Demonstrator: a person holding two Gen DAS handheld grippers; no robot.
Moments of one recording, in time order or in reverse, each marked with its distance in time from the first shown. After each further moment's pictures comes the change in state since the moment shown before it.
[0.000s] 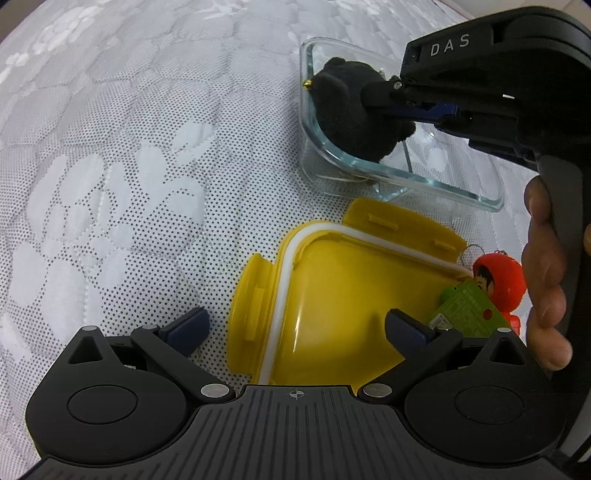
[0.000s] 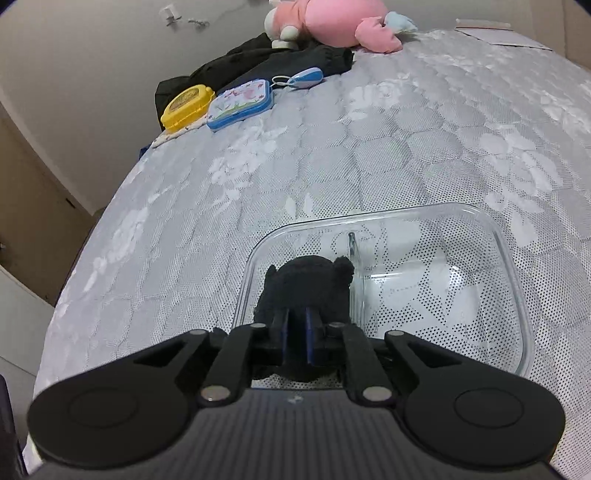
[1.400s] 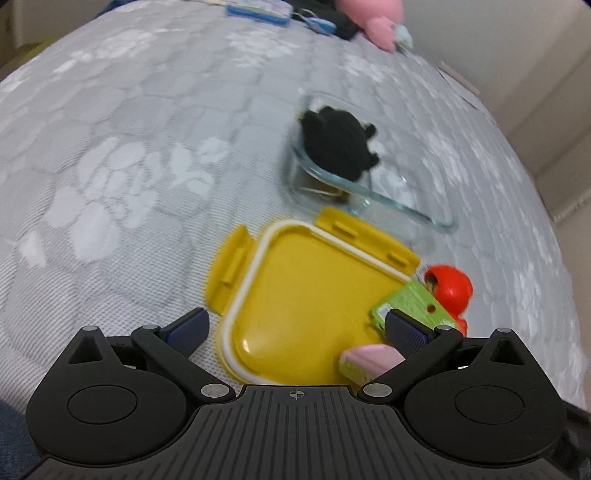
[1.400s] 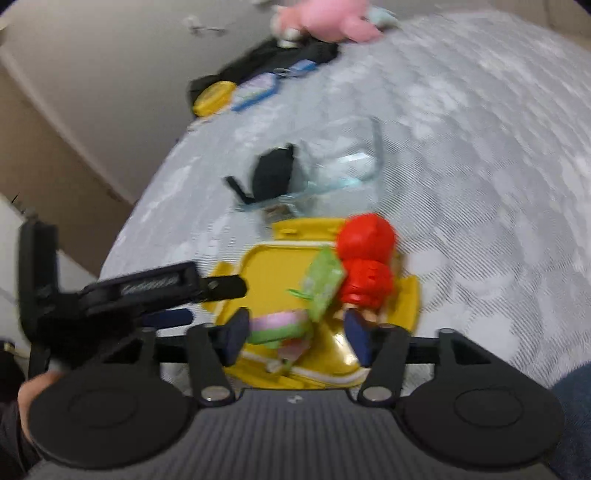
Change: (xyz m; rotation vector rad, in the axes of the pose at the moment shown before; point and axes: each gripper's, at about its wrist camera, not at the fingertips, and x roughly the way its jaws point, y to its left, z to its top) left arm -0.049 -0.012 -0.047 -0.166 -0.233 -0.014; right arm -0.167 -0.071 -0.140 -0.002 -0.002 0.140
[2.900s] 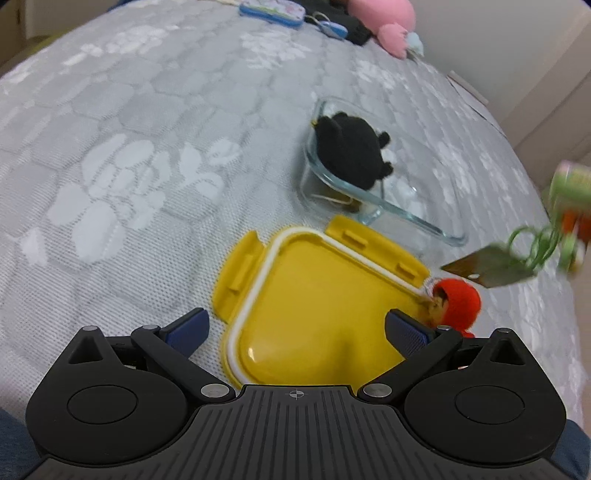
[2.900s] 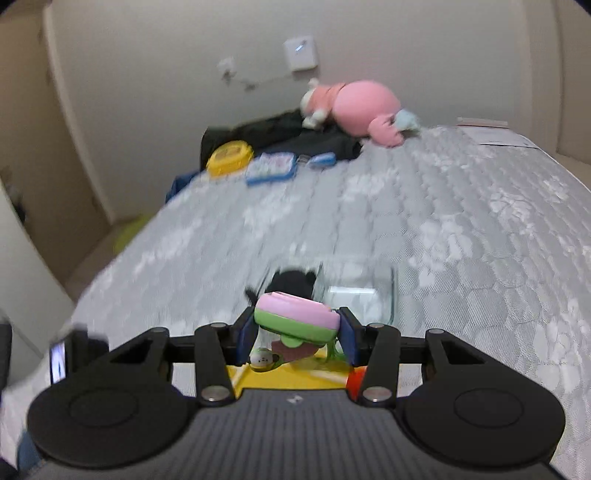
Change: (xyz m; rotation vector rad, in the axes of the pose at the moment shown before) left arm 0.004 0.005 0.004 -0.024 0.002 -0.011; right arm -0.033 0.065 0.079 -0.182 -0.218 -0.142
